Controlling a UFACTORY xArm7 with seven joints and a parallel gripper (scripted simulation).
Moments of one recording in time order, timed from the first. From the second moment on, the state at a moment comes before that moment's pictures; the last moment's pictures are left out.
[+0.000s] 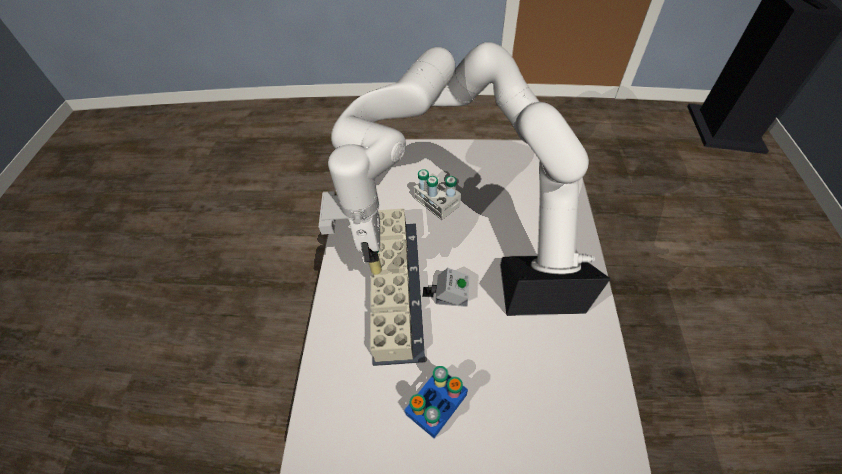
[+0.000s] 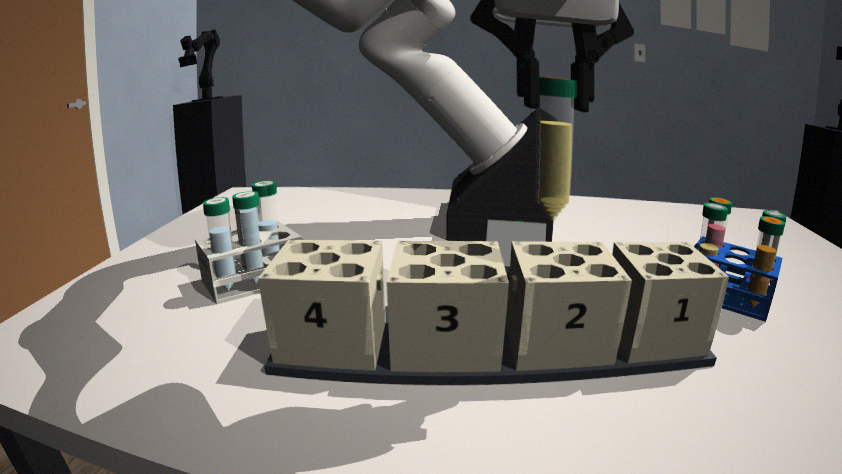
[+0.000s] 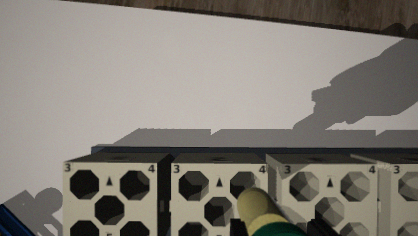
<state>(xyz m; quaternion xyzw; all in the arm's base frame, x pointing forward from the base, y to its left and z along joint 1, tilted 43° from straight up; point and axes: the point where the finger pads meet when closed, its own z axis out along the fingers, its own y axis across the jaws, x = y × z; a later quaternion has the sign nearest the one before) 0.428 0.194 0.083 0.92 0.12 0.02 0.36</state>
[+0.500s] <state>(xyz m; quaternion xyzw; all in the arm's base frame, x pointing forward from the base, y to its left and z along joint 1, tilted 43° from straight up) 0.422 0.199 0.077 0.92 0.15 0.01 0.36</state>
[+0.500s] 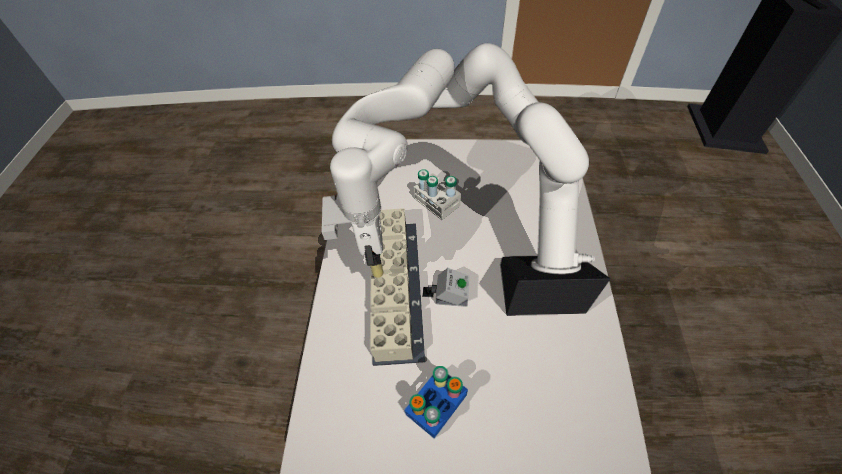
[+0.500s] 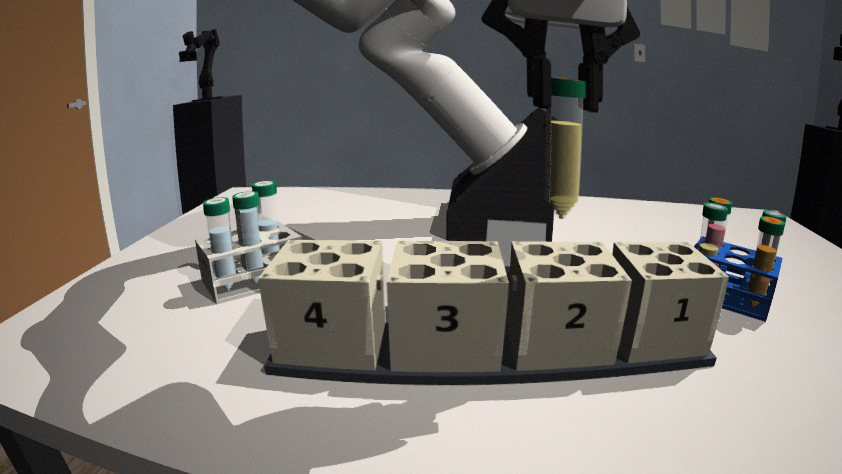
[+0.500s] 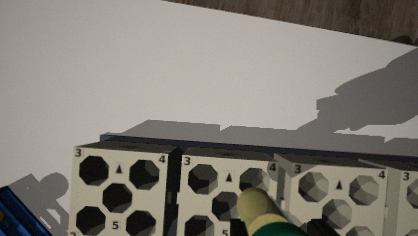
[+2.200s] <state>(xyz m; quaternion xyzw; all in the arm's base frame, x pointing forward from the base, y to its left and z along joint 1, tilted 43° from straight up) 0.291 0.321 -0.057 0.80 0.48 -0.12 0.34</state>
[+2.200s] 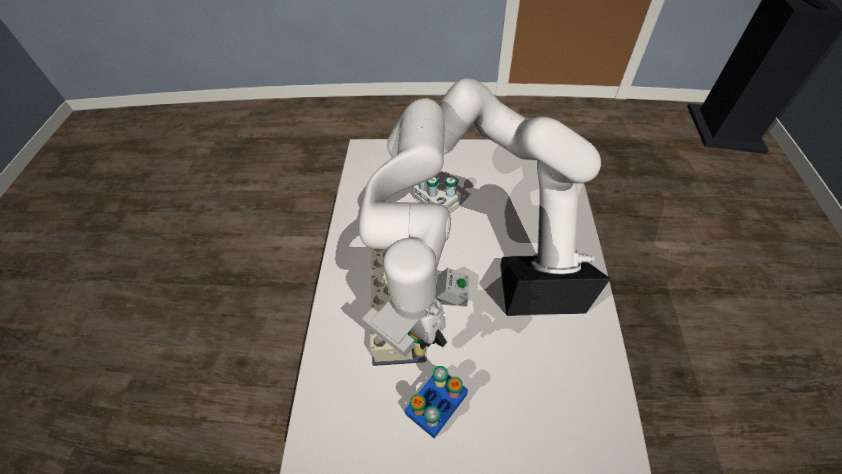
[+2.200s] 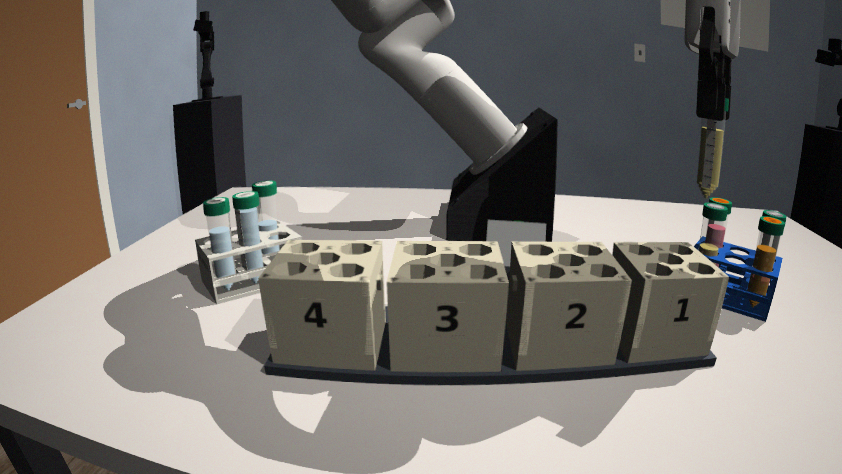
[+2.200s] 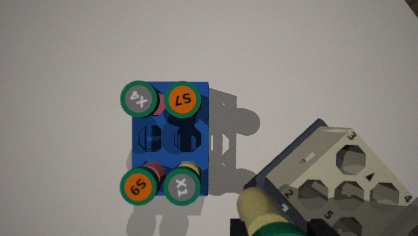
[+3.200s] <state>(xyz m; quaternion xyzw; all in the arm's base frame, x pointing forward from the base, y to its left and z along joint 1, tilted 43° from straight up) 0.229 0.381 -0.122 0.80 0.48 -0.12 0.34</state>
